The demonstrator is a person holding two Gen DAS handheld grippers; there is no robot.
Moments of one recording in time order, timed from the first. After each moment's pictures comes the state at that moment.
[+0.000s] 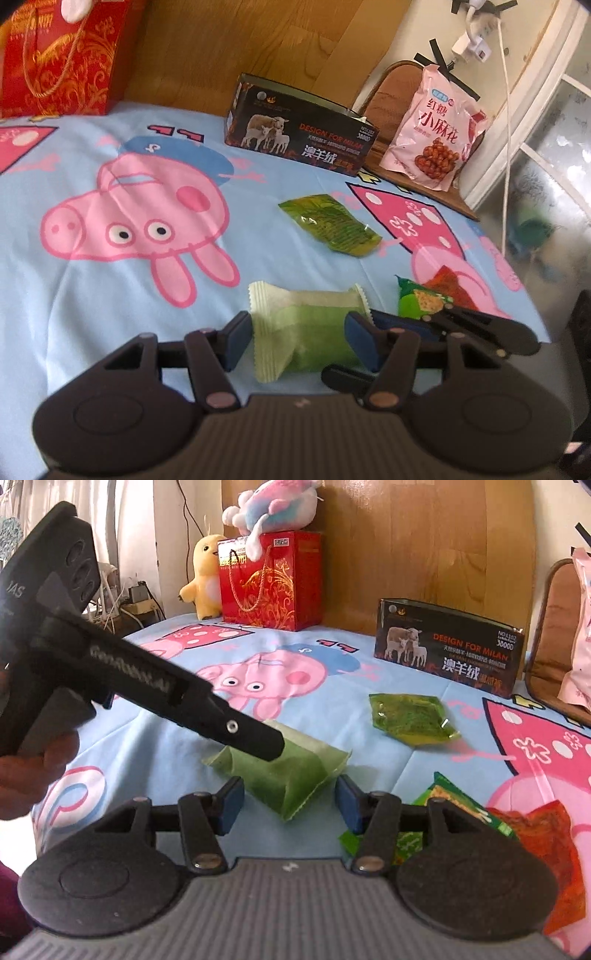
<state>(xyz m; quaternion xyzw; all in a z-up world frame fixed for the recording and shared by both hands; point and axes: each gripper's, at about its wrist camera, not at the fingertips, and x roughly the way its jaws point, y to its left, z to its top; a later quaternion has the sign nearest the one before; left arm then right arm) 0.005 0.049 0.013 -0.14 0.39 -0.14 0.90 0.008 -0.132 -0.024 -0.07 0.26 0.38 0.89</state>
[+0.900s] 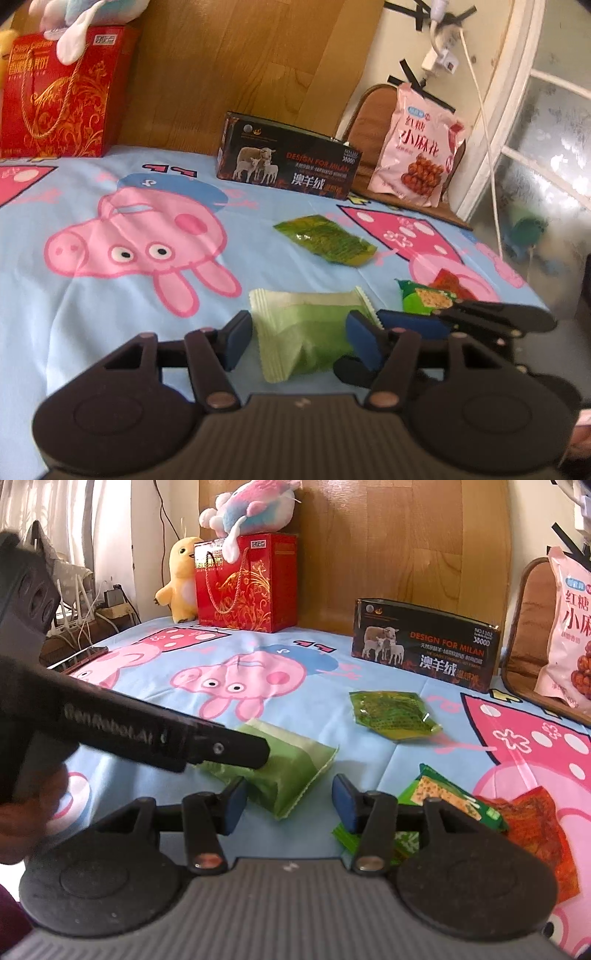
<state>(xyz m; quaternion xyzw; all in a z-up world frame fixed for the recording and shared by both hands) -0.014 0.051 -0.001 -0.11 0.31 -0.16 0.93 -0.001 -0.124 -0.023 -0.07 0.26 0.33 0.91</state>
